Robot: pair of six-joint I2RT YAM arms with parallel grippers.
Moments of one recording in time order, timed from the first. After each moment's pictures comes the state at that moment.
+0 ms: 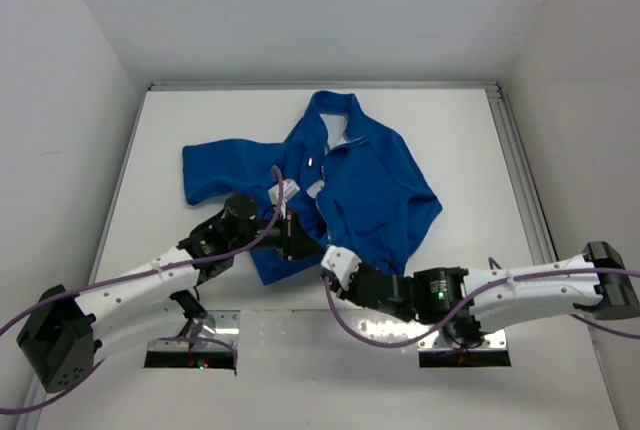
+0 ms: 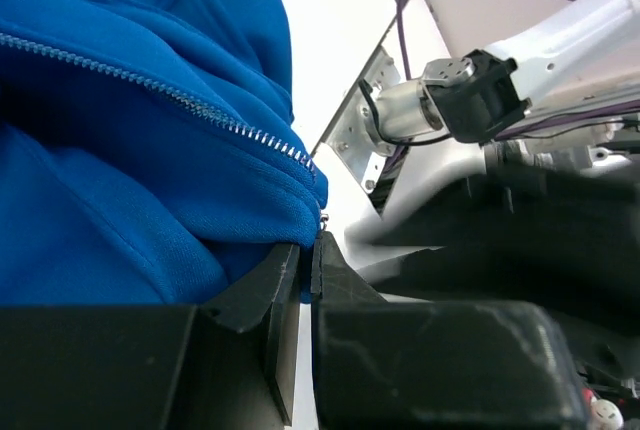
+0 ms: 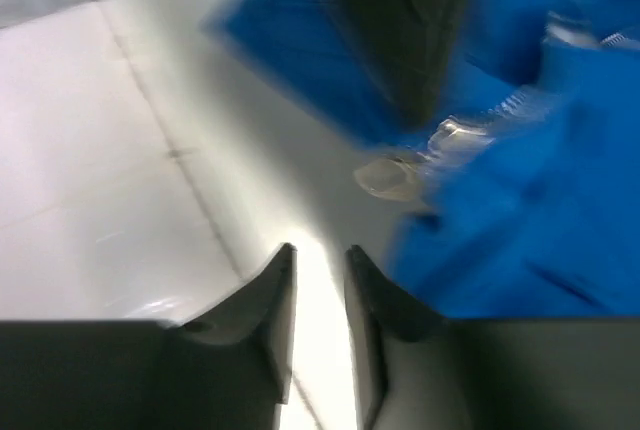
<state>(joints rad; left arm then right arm) -0.76 0.94 0.46 0.12 0.51 -0.71 1.56 1.00 0.63 -0.28 0.45 0.12</state>
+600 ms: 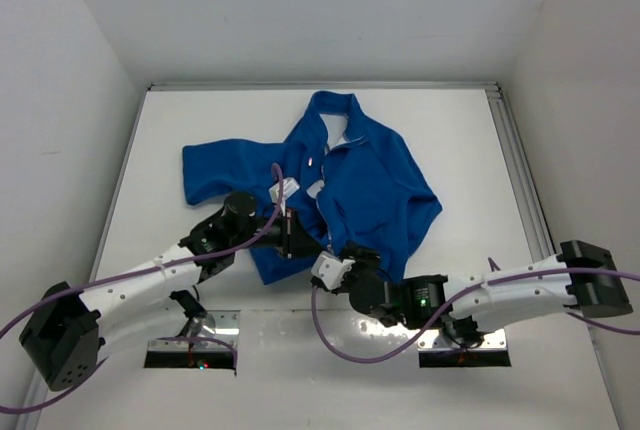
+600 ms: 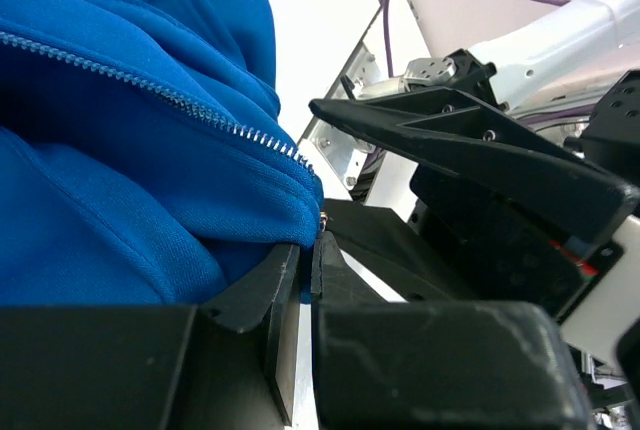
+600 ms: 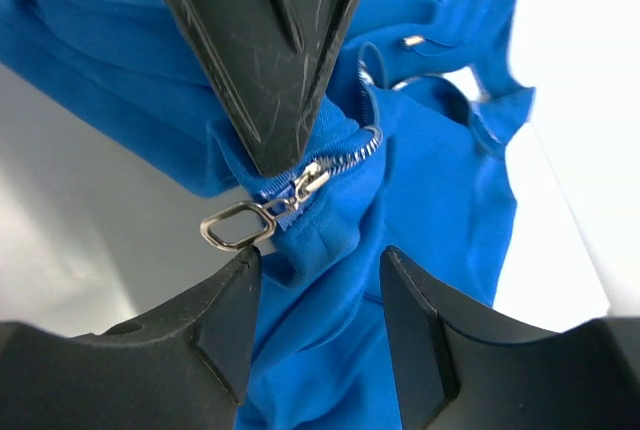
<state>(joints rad) -0.74 0.97 0.46 0.16 0.58 -0.76 1.57 1.08 0.49 0.06 0.87 -0.28</state>
